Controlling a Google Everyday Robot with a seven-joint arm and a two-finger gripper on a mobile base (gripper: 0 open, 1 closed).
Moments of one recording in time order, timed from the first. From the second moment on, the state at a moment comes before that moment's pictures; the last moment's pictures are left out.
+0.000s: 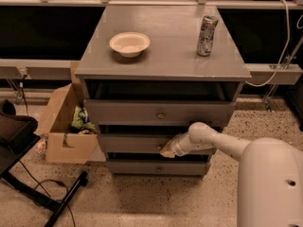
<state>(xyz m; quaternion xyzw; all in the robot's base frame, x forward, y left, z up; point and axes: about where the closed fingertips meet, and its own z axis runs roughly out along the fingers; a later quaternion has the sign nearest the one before) 0.672 -0.061 0.369 -0.56 0.76 0.19 0.28</state>
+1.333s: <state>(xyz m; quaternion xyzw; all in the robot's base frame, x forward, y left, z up) 0.578 -0.102 0.448 -0.56 0.80 0.11 0.19</state>
